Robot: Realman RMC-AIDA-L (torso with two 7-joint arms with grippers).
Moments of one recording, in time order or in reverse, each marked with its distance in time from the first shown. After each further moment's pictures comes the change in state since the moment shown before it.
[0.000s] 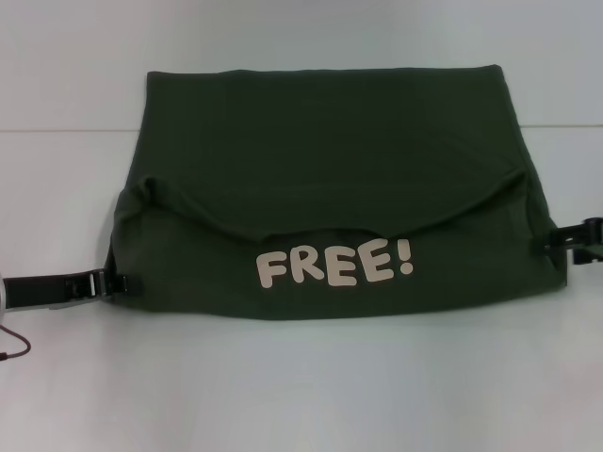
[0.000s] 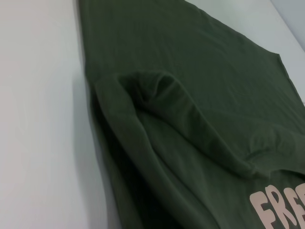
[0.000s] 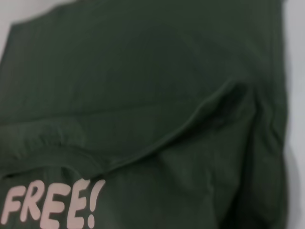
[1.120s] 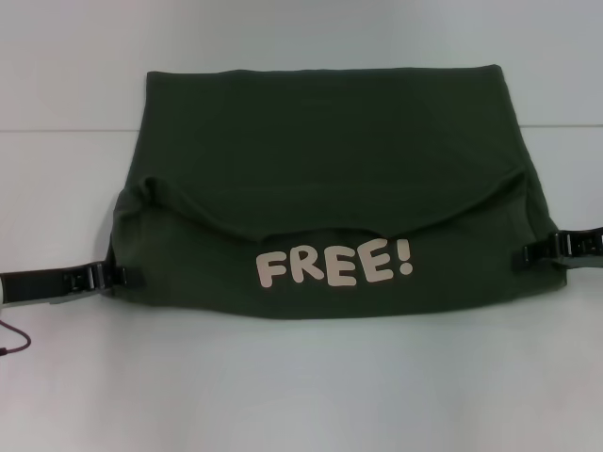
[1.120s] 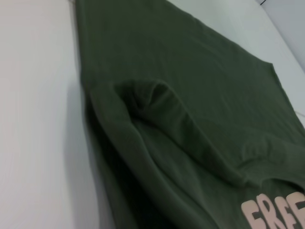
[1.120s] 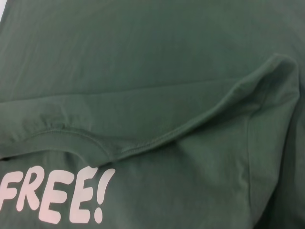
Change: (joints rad) left arm -0.001 0.001 -0.024 0.000 -0.018 0.018 0.001; right arm 0.013 0.050 -0.069 0.025 0.005 0.085 -0.003
